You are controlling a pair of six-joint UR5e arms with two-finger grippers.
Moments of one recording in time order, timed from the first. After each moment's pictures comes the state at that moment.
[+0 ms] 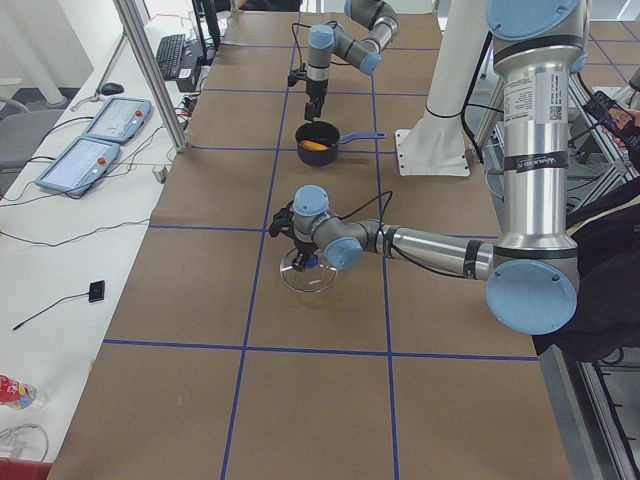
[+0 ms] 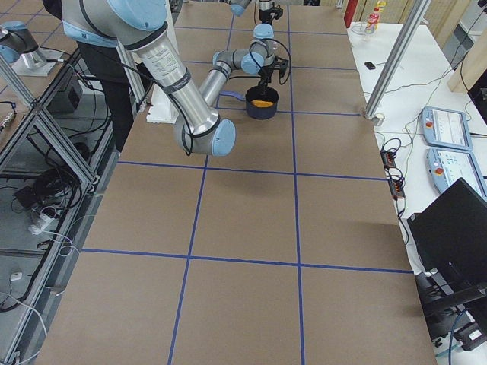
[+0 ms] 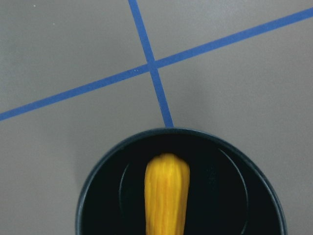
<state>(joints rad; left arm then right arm) -0.96 -1.49 -1.72 -2.21 -2.19 -0.50 0.55 -0.76 1.63 -1.55 1.90 1.52</state>
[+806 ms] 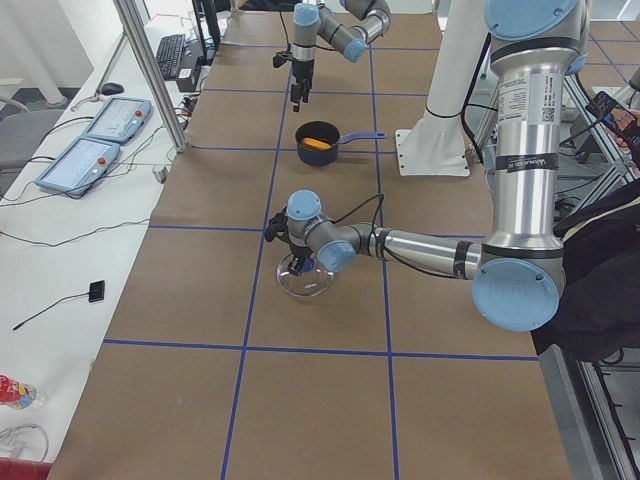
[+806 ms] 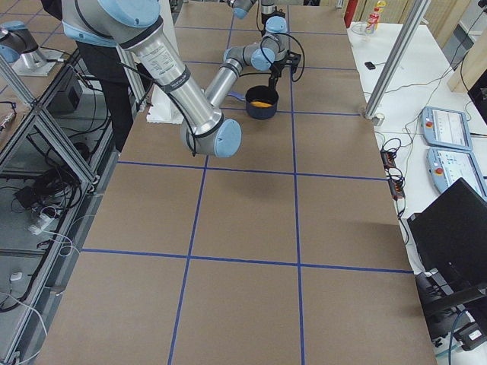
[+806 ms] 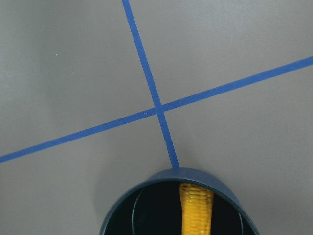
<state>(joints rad) -0.95 -1.54 -1.66 -2.21 -2.19 -0.50 0.65 -0.76 1.65 -1.55 2.01 1.47</state>
